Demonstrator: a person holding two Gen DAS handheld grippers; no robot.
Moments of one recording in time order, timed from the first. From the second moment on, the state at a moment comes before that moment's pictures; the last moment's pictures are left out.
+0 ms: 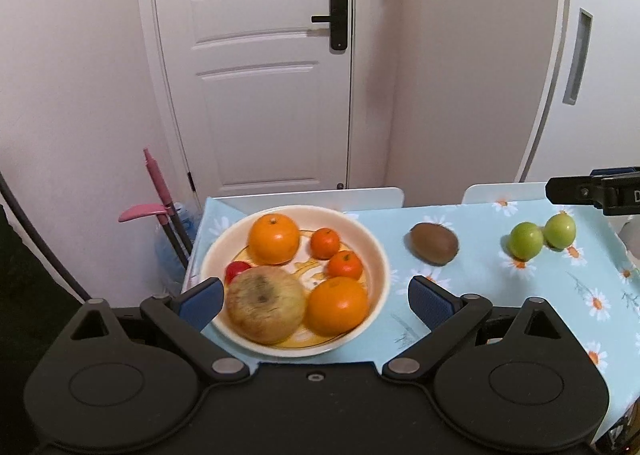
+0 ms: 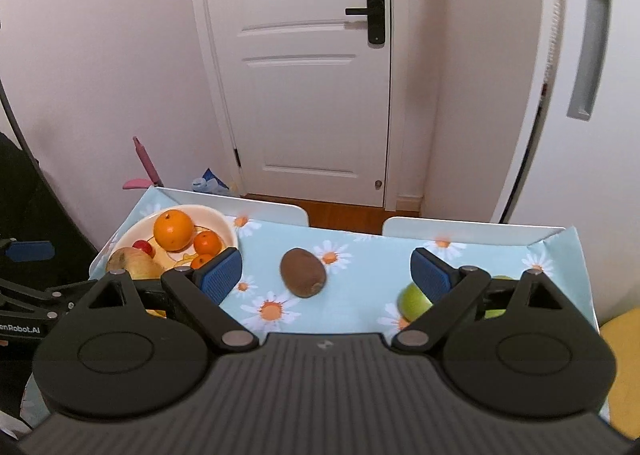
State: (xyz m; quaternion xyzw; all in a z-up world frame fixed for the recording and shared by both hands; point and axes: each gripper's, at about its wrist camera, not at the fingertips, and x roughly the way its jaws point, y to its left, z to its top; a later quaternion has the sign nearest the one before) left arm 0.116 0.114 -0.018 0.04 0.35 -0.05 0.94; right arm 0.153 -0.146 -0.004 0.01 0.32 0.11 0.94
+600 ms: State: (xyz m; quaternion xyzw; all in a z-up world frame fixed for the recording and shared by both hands) left arm 0.117 -0.004 -0.060 0.01 0.40 0.01 0.92; right arm 0.192 -0.239 -0.054 -0.04 0.33 0.18 0.92
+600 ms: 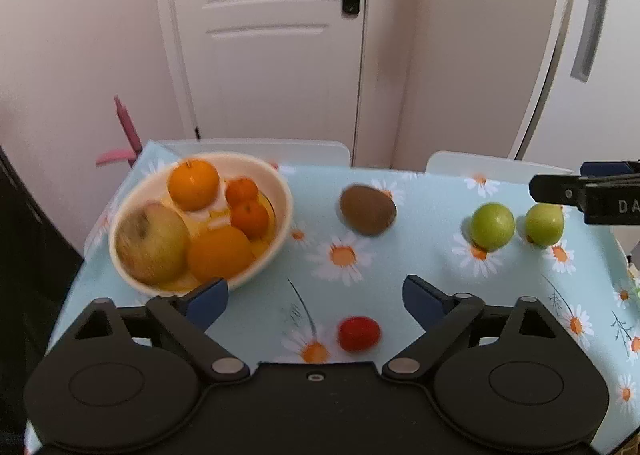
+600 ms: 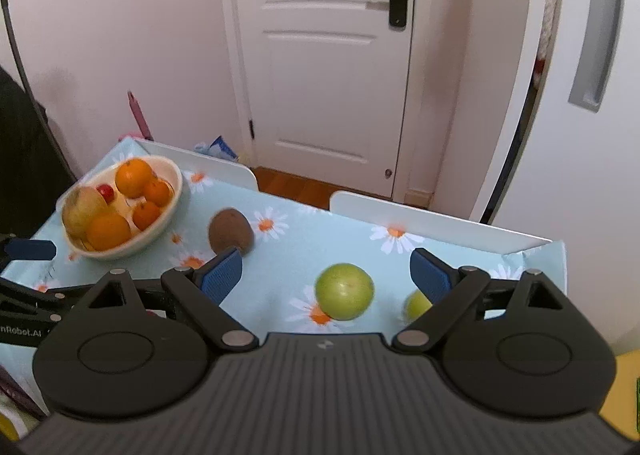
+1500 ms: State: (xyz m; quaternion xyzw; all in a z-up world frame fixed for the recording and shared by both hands) left arm 0.141 -0.052 -0.137 0.00 0.45 0.10 0.89; right arm 0.256 -0.251 -0.128 -0.12 0.37 0.29 0.87
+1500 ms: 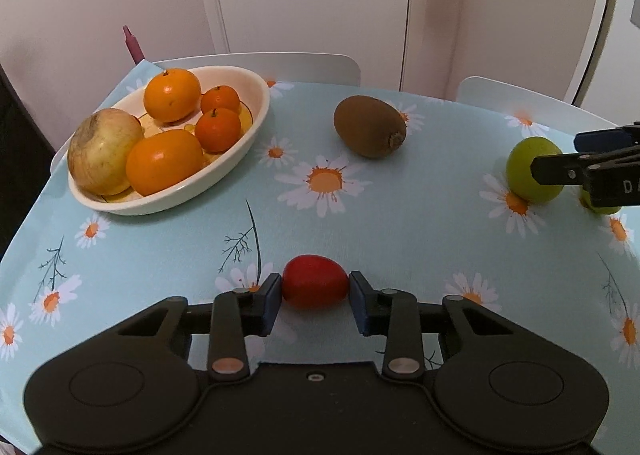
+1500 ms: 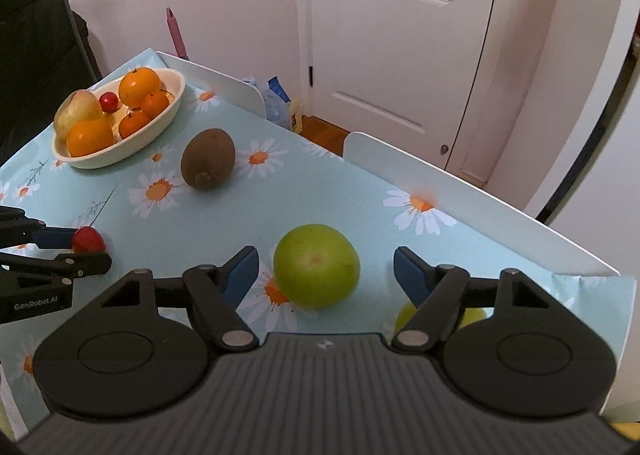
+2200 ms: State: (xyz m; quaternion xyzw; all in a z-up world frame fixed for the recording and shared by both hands) left arm 0.132 -0.048 -0.135 -0.01 0.45 0.10 0.89; right arm 0.267 -0.239 -0.144 -0.12 0.39 0.30 0.87
